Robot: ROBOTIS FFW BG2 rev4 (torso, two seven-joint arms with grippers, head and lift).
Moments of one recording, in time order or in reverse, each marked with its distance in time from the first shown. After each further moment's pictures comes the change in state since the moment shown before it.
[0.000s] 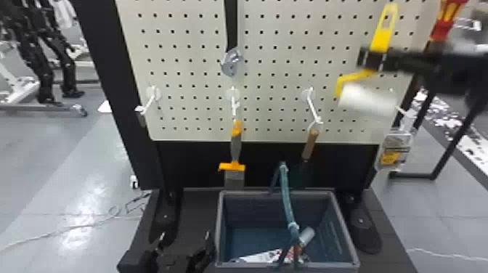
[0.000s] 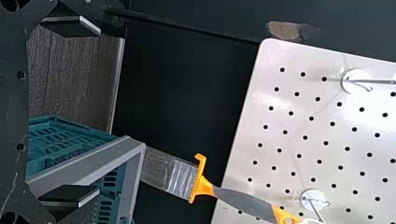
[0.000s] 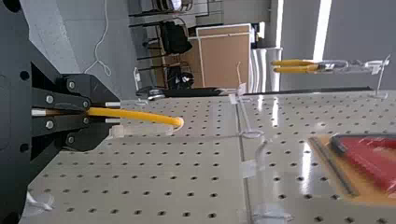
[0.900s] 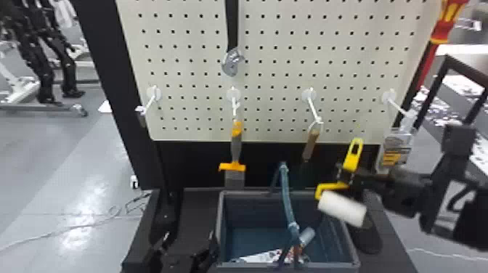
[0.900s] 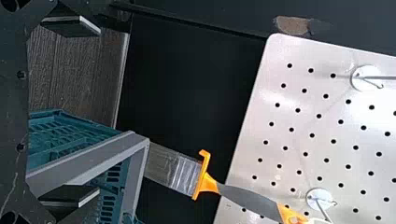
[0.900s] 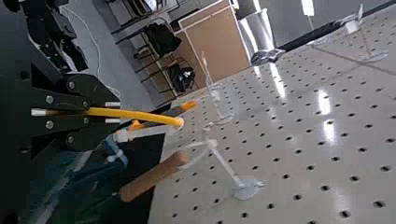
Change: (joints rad) left arm -0.006 -0.011 -0.005 0.003 0.004 0.019 -0.004; right arm 0.411 0.335 -0.136 0.100 0.318 -0.022 0.158
